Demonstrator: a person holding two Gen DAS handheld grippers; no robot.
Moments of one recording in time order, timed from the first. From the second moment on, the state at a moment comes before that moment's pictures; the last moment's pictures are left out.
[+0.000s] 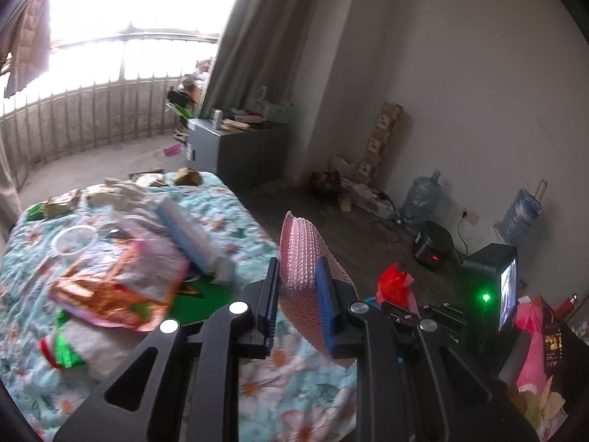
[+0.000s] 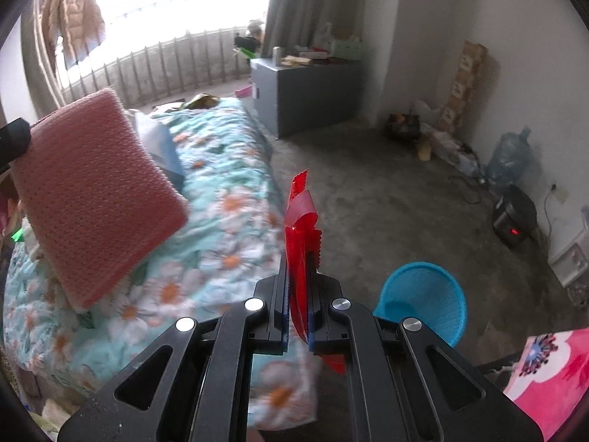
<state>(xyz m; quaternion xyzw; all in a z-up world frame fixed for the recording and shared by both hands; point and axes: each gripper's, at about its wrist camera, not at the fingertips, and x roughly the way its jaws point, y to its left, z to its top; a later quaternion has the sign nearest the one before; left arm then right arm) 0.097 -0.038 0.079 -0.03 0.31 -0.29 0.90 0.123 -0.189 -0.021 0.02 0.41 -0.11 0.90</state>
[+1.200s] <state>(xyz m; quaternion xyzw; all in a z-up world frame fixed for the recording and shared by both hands) 0.218 -0.433 -0.161 0.08 0.59 -0.37 0.71 0.091 -0.533 -0.236 0.52 0.41 -0.30 0.69</state>
